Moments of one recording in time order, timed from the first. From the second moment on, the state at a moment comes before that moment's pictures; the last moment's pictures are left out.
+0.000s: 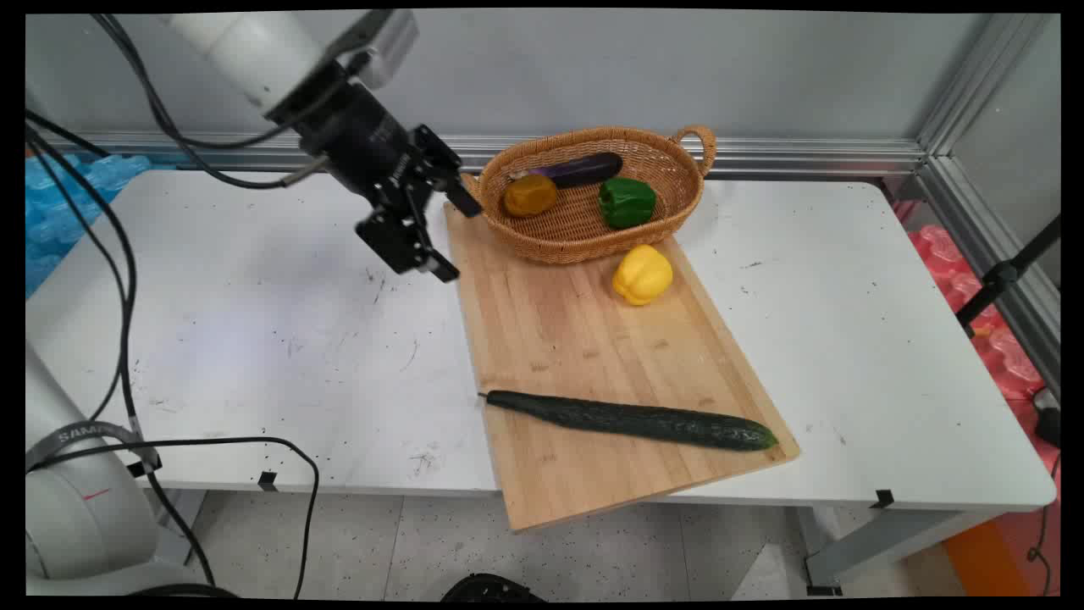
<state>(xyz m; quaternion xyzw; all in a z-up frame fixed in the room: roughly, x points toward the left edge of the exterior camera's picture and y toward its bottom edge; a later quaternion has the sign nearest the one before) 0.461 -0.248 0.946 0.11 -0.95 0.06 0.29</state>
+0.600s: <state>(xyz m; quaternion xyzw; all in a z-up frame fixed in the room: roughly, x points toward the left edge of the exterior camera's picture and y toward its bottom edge) 0.390 -0.251 0.894 0.08 -0.95 0.04 0.31</state>
